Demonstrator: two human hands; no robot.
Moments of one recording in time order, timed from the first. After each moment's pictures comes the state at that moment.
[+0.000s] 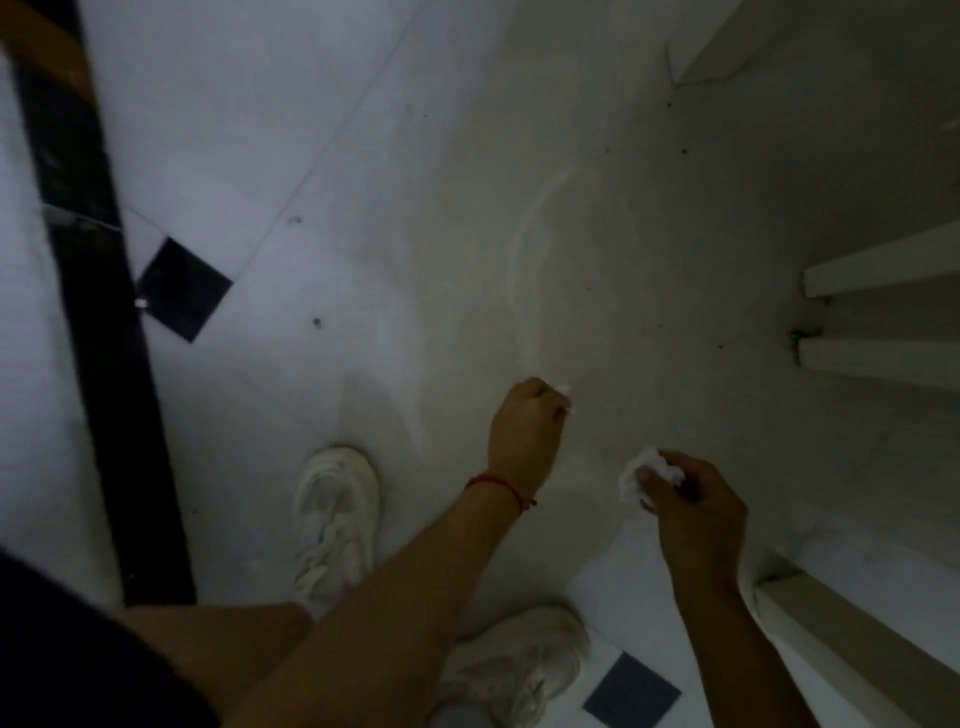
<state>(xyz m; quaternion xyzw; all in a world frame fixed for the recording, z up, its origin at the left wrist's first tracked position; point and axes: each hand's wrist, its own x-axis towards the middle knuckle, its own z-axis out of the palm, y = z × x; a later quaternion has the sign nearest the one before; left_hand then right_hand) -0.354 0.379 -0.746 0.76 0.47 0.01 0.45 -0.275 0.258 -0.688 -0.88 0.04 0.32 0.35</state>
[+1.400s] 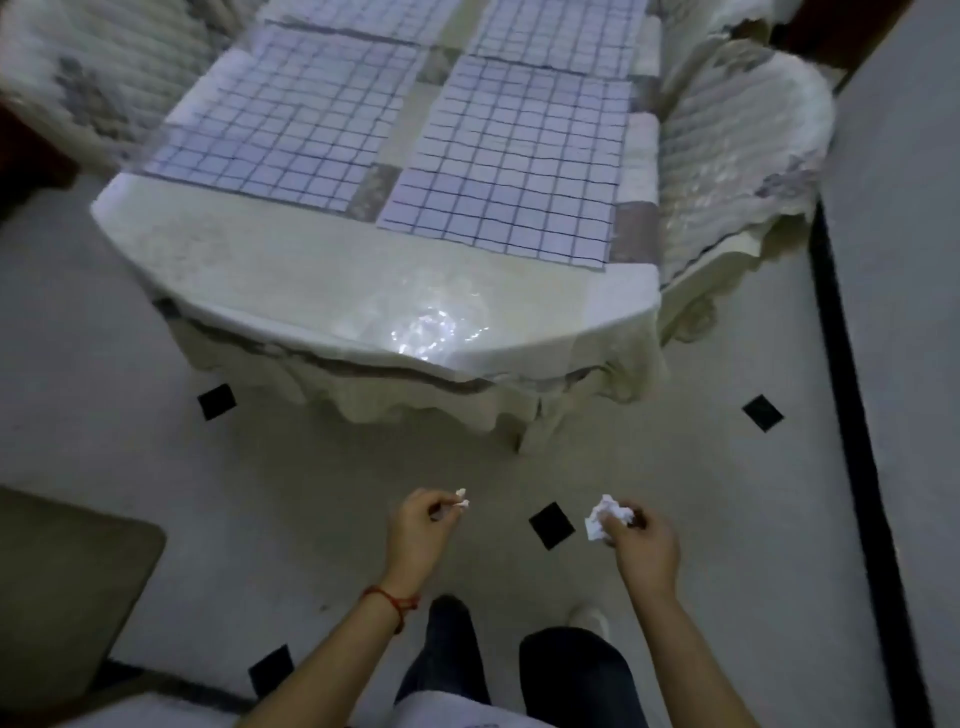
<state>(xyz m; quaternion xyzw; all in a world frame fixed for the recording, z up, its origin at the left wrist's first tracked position) -0.441 0.285 -0.129 0.85 0.10 -0.13 0.50 -0.495 0.053 -0.122 -0.74 0.43 0.00 0.52</state>
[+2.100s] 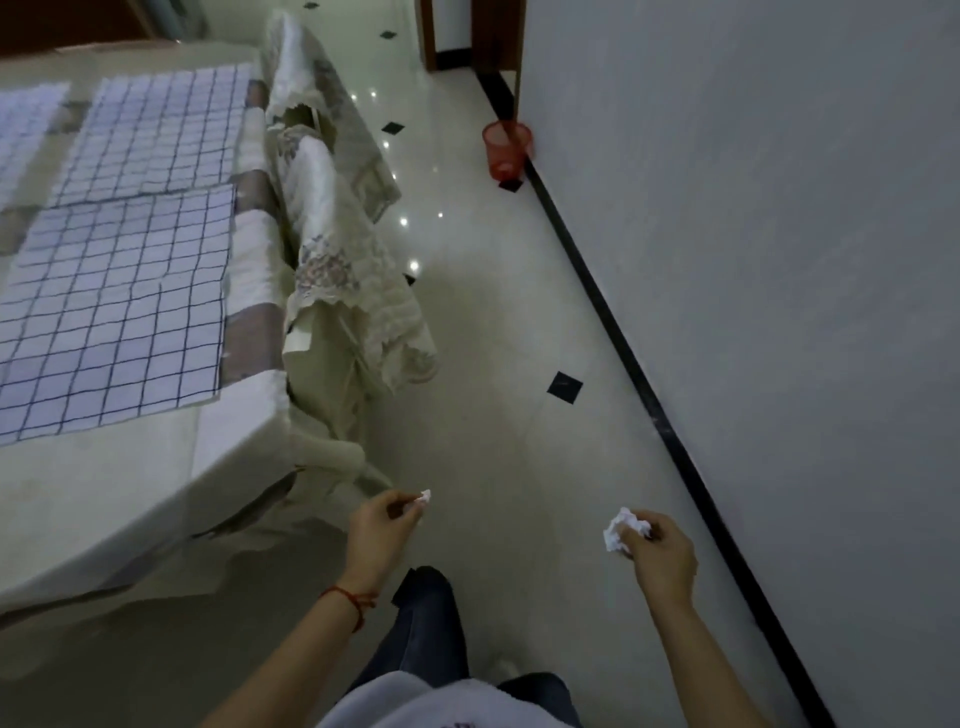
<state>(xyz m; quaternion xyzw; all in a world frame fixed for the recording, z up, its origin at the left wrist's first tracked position) -0.419 -0.090 -0.083 0.85 -0.07 -0.23 0.47 -0.614 -0.304 -0.081 -0.62 0.58 -0.17 0.50</state>
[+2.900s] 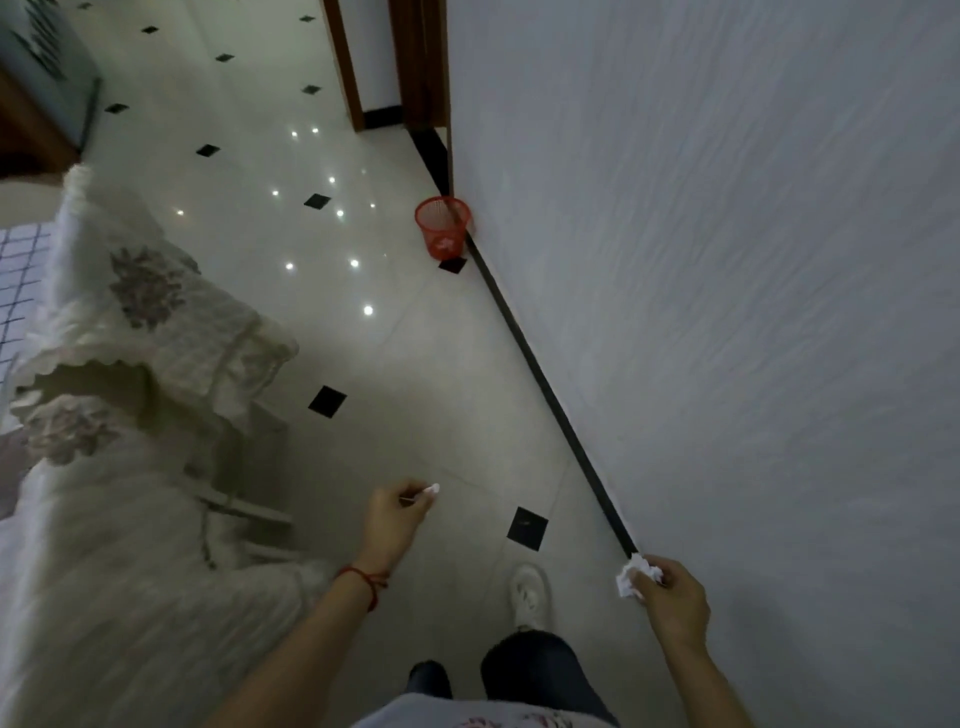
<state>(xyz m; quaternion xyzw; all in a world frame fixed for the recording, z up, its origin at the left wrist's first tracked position) -0.106 -0.493 -0.084 0.82 -0.16 -0.27 0.48 -0.366 -0.657 -0.089 -0.57 0.64 -0.15 0.50</state>
